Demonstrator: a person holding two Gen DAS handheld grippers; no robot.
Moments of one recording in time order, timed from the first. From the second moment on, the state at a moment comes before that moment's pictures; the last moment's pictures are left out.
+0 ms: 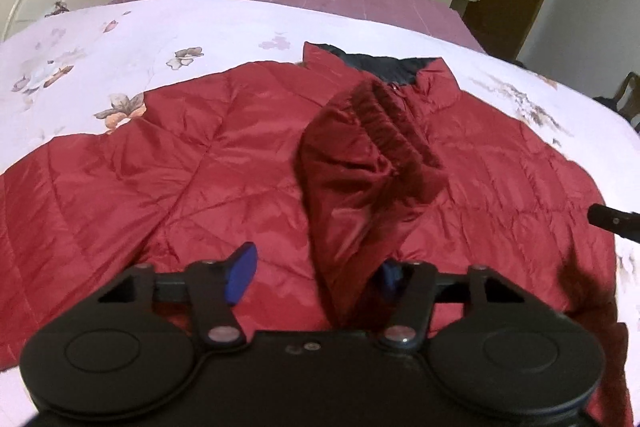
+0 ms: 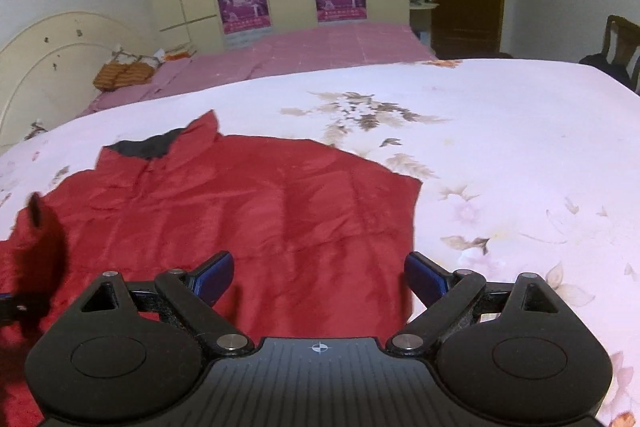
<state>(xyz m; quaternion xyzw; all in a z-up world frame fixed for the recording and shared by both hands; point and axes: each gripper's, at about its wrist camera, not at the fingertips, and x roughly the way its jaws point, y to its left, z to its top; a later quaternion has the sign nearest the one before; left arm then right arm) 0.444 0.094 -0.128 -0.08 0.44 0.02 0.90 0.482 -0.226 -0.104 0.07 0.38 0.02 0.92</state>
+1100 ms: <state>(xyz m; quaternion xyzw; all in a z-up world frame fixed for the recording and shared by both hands) 0.428 0.113 -0.129 -0.07 0.45 0.05 0.89 0.498 -0.201 -0.105 0.01 0.37 0.05 0.93</state>
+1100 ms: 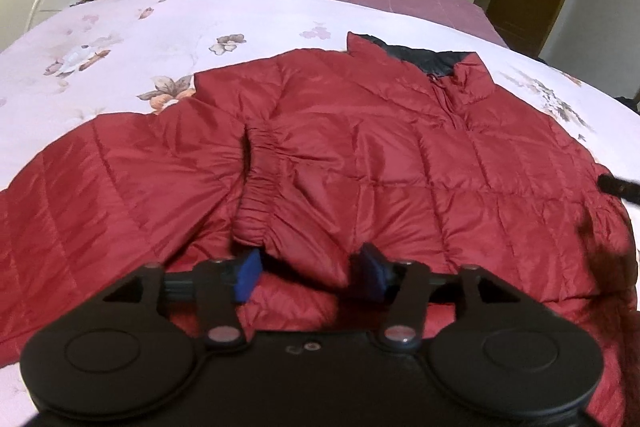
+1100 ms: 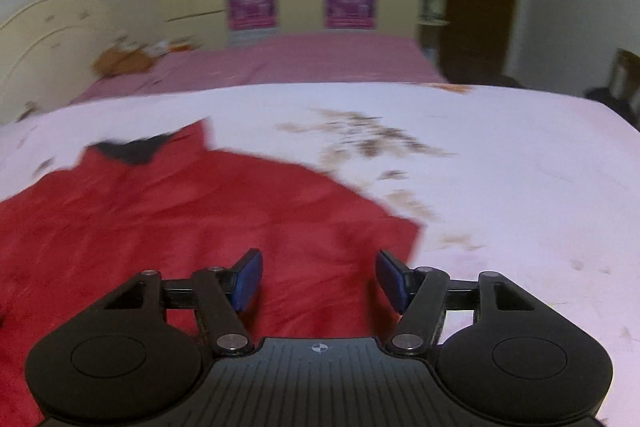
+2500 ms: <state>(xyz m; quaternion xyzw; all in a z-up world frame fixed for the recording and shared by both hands) 0.330 0.247 -0.106 -0.17 0.44 0.19 0.86 0.482 -0.031 -0.116 -0.05 0.39 0.22 0.89</state>
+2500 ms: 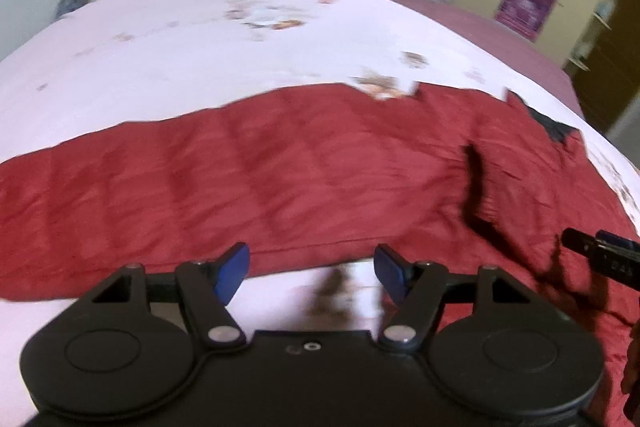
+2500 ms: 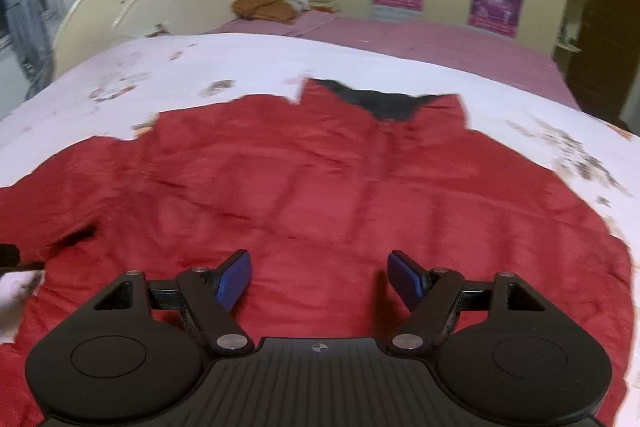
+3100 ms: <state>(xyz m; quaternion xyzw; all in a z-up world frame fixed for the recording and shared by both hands) 0.190 0.371 -0.124 -0.36 0.35 0.41 0.76 0.482 0.039 -0.142 -0.10 0.41 0.25 0.87</state>
